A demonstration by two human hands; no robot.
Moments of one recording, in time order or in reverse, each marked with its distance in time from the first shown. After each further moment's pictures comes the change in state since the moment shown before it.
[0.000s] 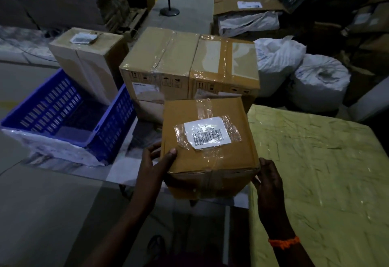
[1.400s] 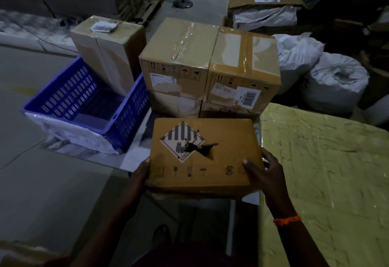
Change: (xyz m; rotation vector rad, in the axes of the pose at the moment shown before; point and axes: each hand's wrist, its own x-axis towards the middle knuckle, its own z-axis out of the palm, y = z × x) left_hand -0.008 -0.044 -0.085 0.013 -0.020 -0.159; right_hand 0.030 0.040 0.013 -0.419 -0.069 0.090
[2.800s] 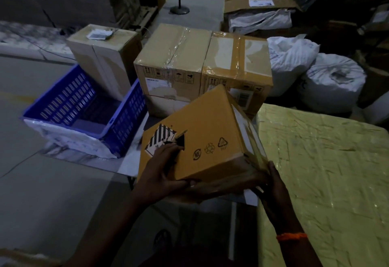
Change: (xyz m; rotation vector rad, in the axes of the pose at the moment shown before) left_hand 0.017 0.019 0.040 0.638 -0.225 0.706; right_hand -0.030 0.001 -0.025 0.625 -0.044 0.315
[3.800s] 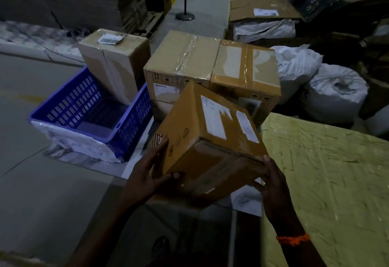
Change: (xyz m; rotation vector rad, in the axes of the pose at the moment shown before) left_hand -0.010 -0.009 -0.043 -0.225 0.059 -0.194; right_hand -0.004 -0.011 0.042 -0.379 -0.075 -0.367
